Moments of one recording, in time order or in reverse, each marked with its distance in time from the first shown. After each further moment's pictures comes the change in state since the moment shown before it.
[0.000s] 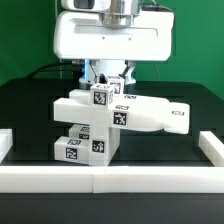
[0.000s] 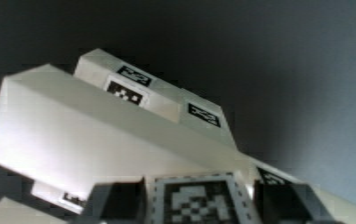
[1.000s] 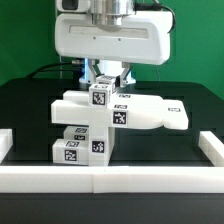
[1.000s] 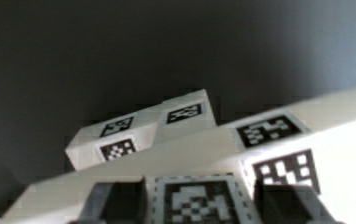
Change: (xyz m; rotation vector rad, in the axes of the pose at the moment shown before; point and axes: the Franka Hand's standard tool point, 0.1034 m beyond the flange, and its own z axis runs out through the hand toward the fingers) arm -0.001 0.002 0.002 0.048 0.018 0.761
